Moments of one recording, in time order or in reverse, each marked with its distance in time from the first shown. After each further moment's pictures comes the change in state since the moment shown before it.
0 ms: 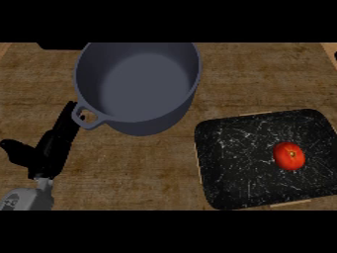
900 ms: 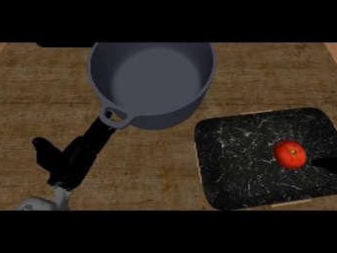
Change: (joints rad) left arm 0.040 -0.029 -0.158 -0.212 -0.012 -0.031 0.245; right arm 0.195 -0.270 0.117 0.276 0.566 -0.114 0.391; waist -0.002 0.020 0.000
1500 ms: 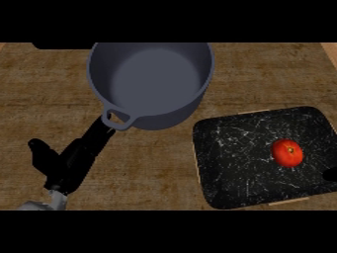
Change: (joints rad) left arm 0.030 -0.006 0.009 -0.064 -0.009 0.010 0.055; right arm -0.078 -0.153 -0.003 -0.527 -0.133 0.367 0.709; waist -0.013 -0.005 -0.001
